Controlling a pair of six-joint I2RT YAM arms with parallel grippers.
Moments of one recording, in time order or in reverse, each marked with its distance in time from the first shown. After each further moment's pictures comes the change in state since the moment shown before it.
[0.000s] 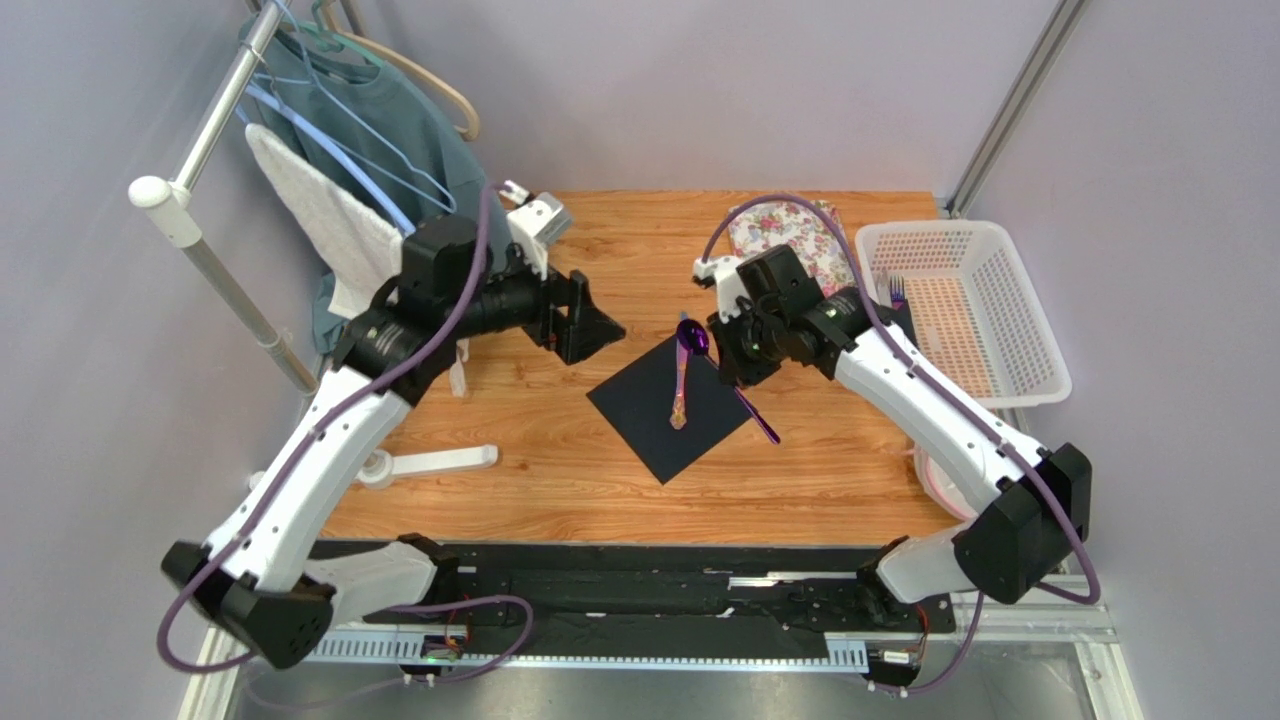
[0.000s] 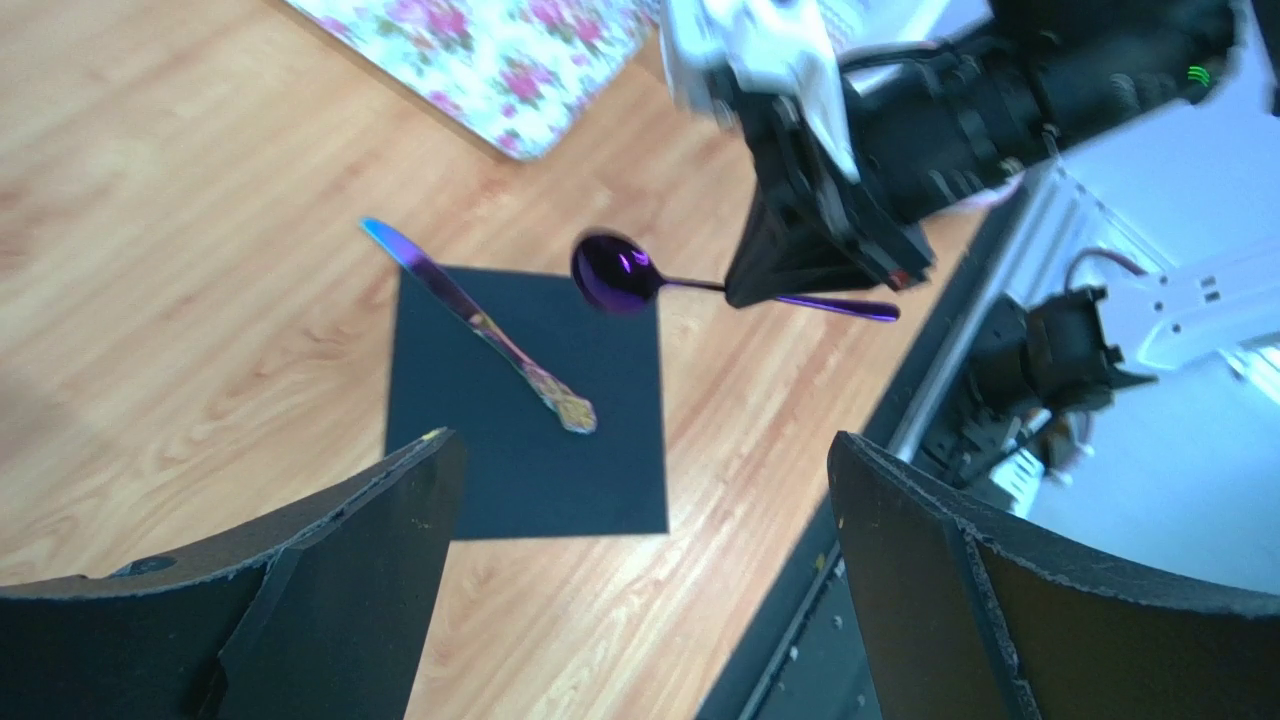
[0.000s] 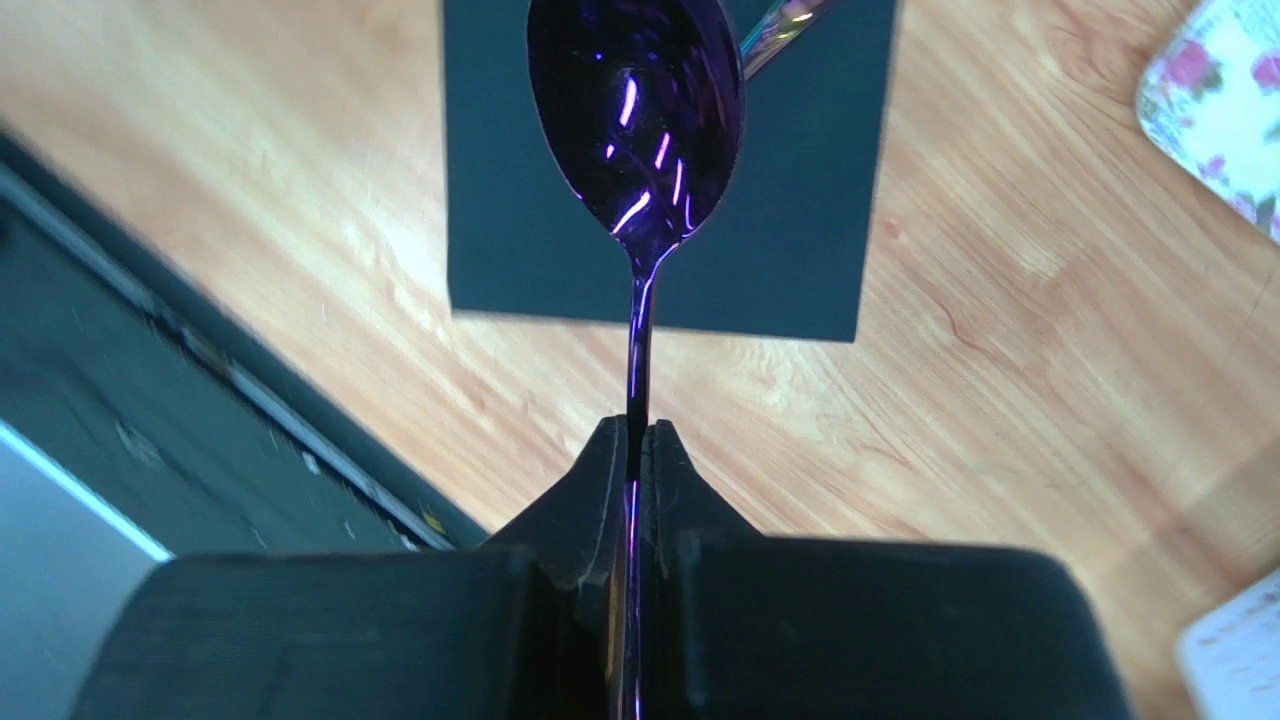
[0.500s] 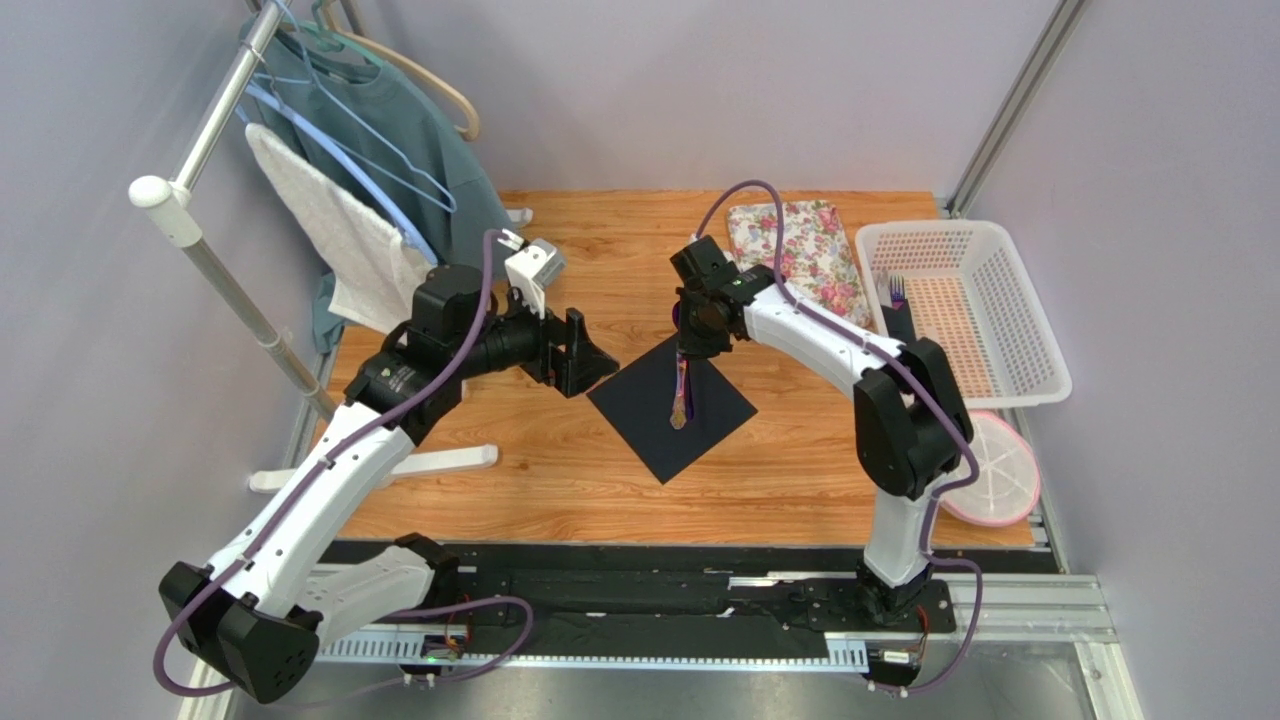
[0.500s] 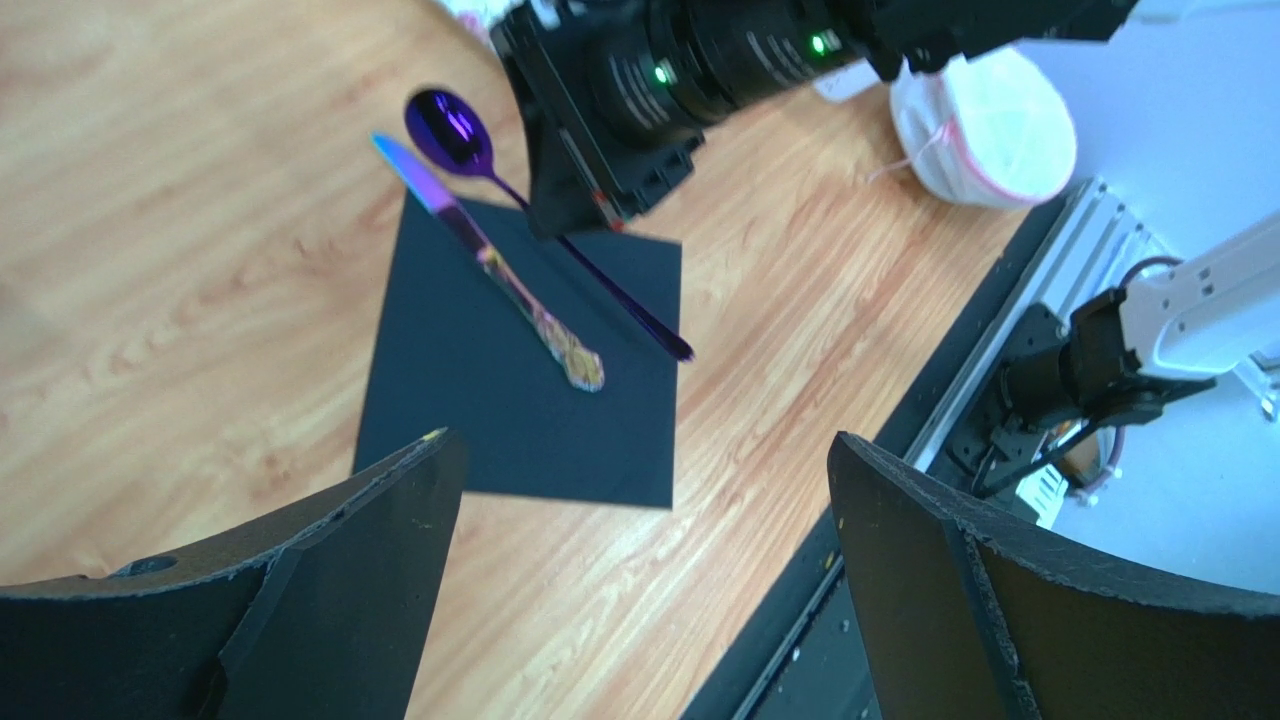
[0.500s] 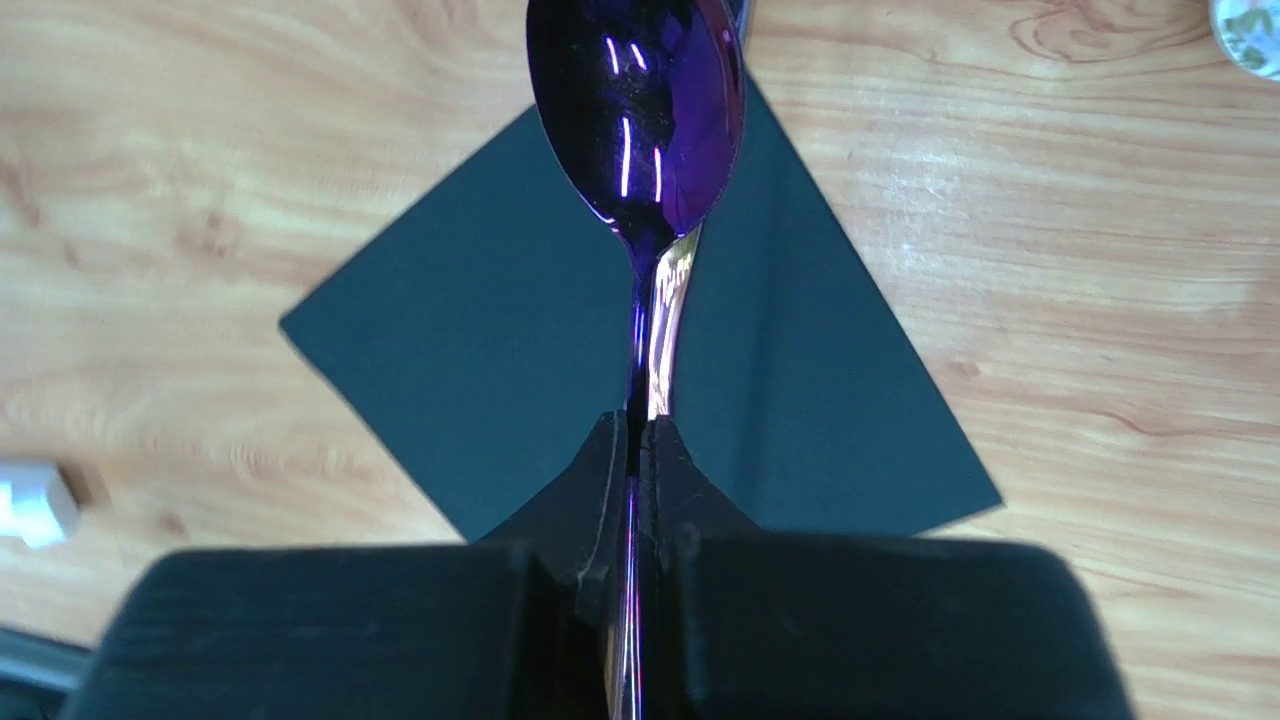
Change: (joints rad) left arm 0.000 -0.187 -0.330 0.186 -0.080 -0.085; right arm -0.023 0.446 0.162 0.204 0.231 0.610
